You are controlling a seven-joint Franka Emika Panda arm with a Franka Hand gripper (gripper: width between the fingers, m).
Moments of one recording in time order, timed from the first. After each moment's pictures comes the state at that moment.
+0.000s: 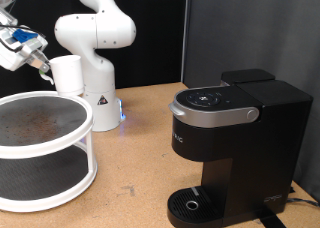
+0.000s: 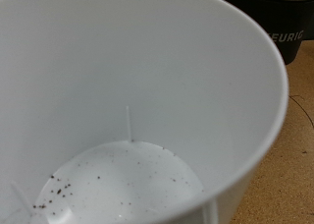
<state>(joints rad) -0.16 -0.61 -0.77 -2.63 0.41 1.80 -1.41</state>
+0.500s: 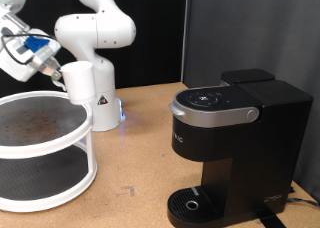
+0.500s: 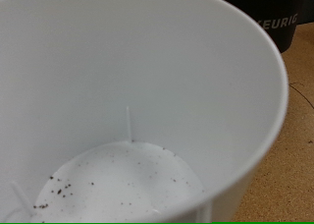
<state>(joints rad) -0.13 -0.59 -0.71 -2.68 0.48 1.89 -1.29</state>
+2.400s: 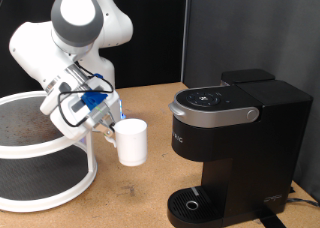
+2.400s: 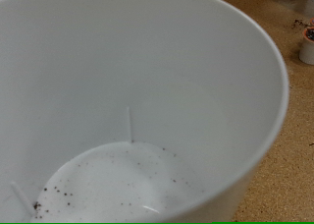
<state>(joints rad) 0.27 -0.25 -0.60 -2.73 1.19 2.45 -1.49</state>
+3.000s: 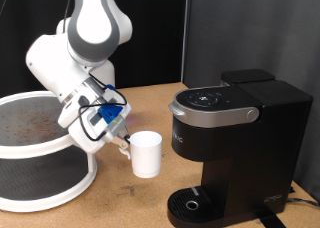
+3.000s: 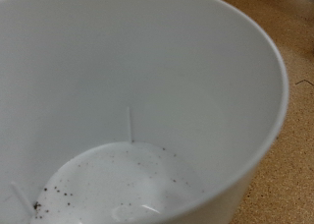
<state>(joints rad) 0.33 -0.12 -0.55 -2.68 1.36 2.46 -1.60</state>
